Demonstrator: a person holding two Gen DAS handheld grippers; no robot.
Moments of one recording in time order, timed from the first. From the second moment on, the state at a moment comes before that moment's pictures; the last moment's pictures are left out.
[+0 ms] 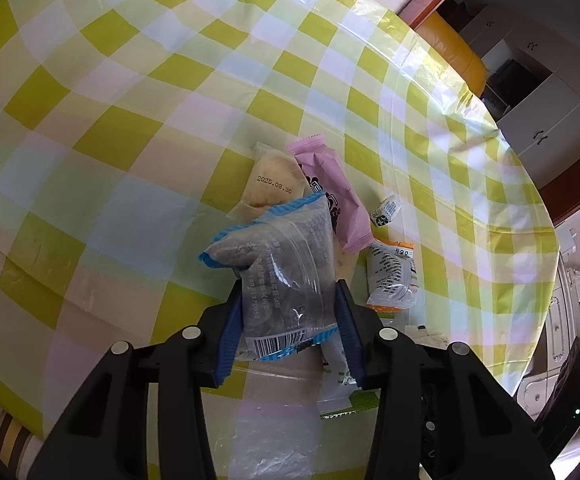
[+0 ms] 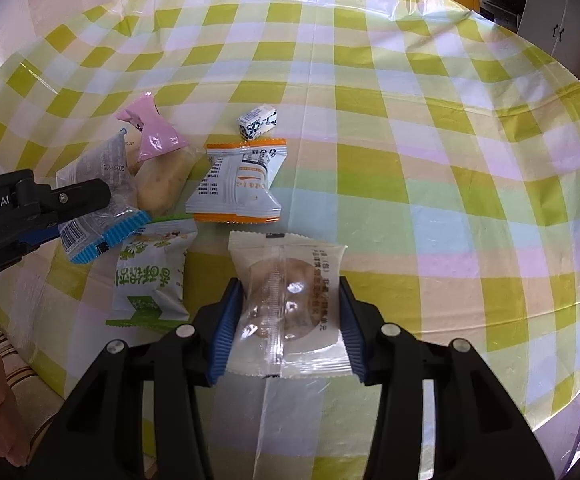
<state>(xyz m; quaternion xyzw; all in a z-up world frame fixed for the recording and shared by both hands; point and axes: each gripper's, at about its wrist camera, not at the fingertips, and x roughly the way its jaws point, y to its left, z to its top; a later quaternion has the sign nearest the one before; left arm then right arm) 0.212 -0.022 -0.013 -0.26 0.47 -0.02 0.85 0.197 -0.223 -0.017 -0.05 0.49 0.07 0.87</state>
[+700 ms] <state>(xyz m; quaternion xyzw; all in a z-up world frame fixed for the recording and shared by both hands) 0.172 -0.019 -0.001 -0.26 0.44 -0.05 0.86 0.168 -0.248 0.004 -0.01 0.46 0.05 0.88</state>
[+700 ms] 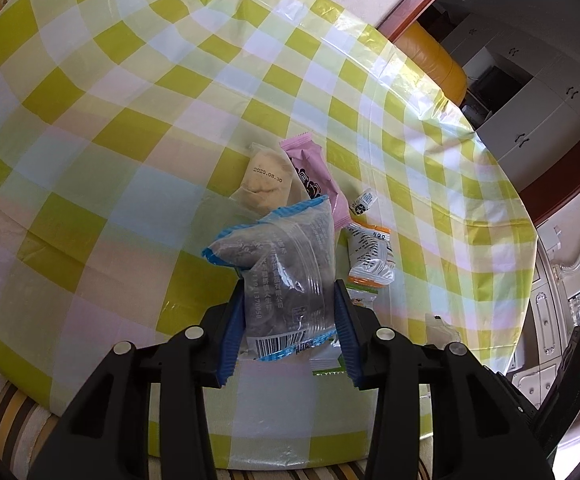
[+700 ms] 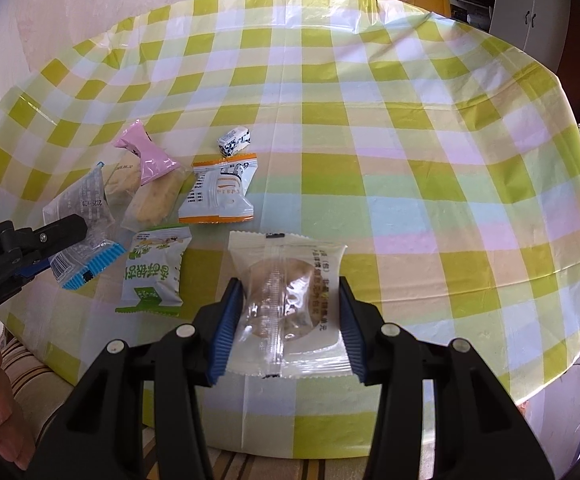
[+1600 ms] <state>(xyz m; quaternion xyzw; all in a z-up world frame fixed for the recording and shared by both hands) 0.128 -0.136 0.027 -0.17 0.46 -0.17 0.85 0.108 -0.331 0.027 0.03 0.44 -0.02 0.90</state>
